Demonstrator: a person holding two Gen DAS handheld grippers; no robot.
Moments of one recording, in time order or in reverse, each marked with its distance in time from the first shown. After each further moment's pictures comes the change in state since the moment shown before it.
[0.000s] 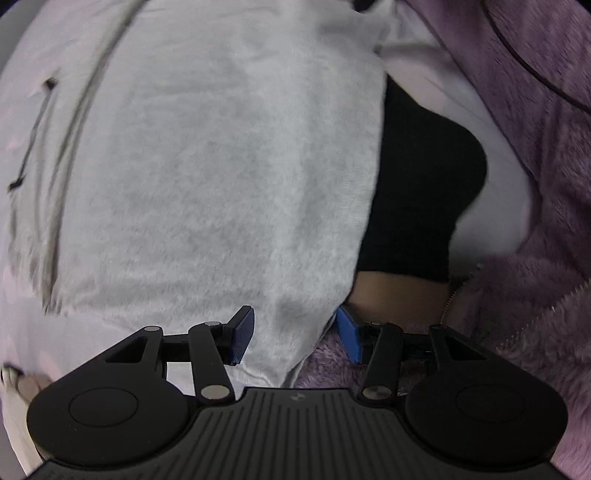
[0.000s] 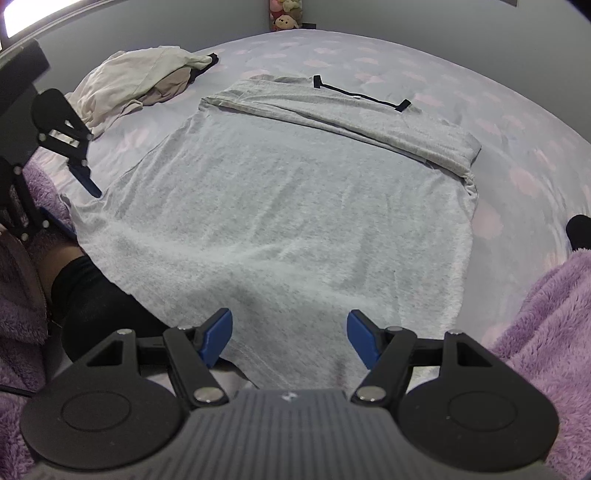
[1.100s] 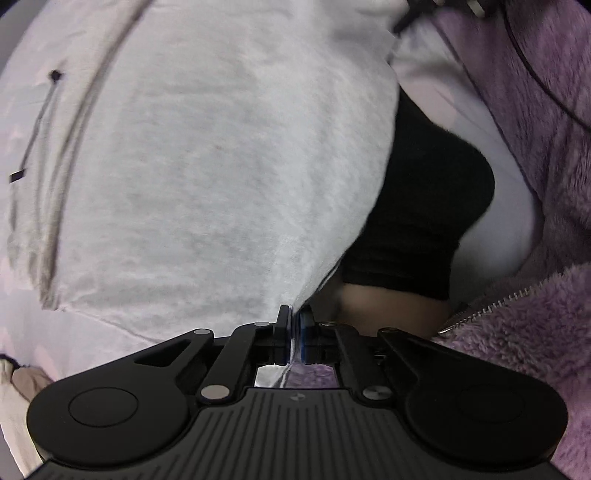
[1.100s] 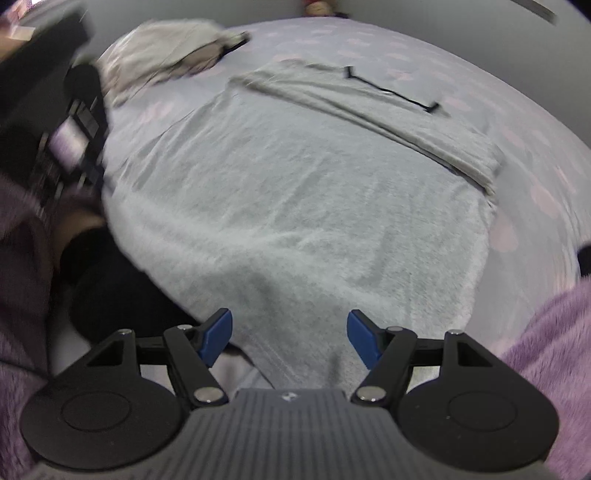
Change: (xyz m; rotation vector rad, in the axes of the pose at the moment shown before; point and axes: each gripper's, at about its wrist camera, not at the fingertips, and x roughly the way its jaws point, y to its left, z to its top) left arm 0.004 -0.005 -0.019 -0.100 -0.031 0.020; right arm 0.002 0.018 0.004 -0.186 0.083 0.024
